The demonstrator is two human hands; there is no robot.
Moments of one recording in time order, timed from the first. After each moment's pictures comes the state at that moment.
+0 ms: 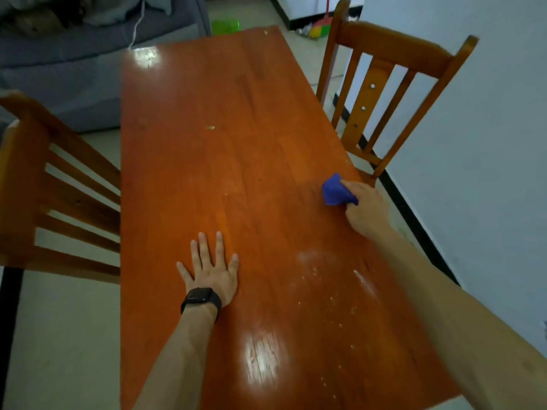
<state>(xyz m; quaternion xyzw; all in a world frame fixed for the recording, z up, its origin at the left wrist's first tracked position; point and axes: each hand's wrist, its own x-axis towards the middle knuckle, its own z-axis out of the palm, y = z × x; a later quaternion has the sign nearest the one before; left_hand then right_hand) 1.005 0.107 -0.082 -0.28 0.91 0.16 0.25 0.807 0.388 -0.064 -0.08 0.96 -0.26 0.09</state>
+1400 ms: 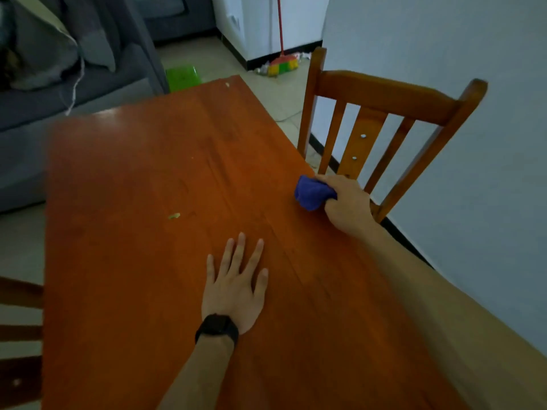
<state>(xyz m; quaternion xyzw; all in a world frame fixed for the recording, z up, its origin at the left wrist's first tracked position) 0.771 0.076 -0.101 -0.03 0.99 0.11 0.11 0.608 0.298 -0.052 -0.07 0.95 -0.31 0.04</state>
